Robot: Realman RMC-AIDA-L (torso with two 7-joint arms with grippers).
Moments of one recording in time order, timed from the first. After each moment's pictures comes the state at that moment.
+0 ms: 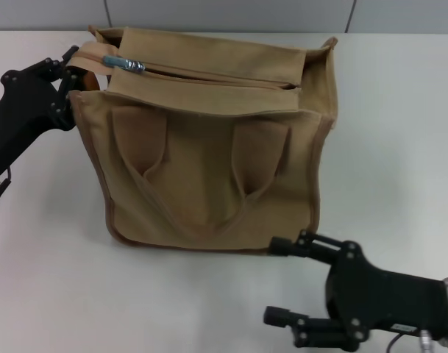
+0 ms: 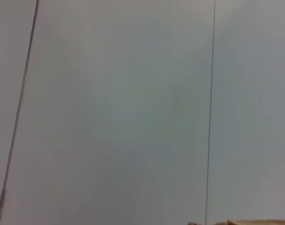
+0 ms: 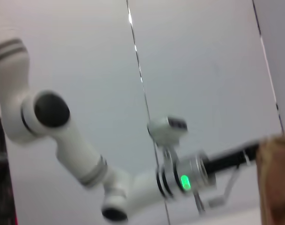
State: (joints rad) left arm -0.40 -2.07 0.57 0.27 1.37 1.57 -0.77; right arm 0.45 2.09 -0.44 -0.06 -2.18 -1.85 0.63
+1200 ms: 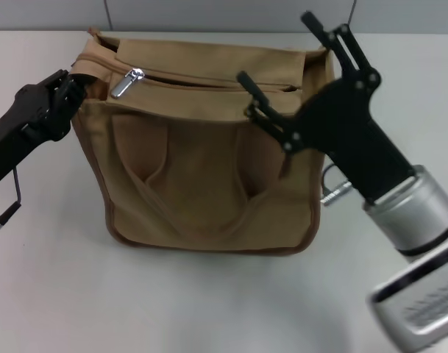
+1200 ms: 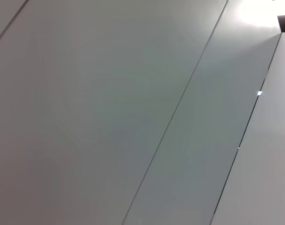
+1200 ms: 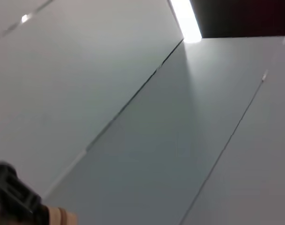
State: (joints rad) left arm -0.37 -2.07 0.64 0.30 1.37 1.74 -1.18; right arm 0.51 2.09 0.22 0.48 -2.18 -1.59 -0.69
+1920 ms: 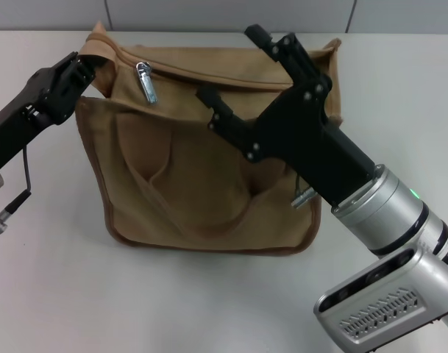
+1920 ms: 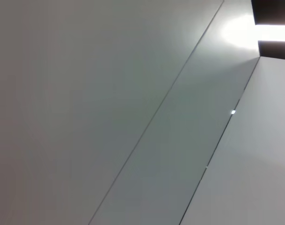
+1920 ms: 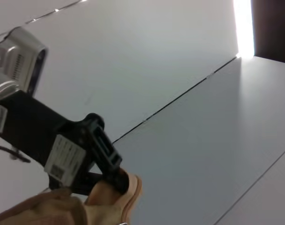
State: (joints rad) left arm -0.41 -2.07 0.64 0.31 1.37 1.79 -1.31; right arm 0.54 2.09 0.22 0.50 -2.25 -1.49 -0.91
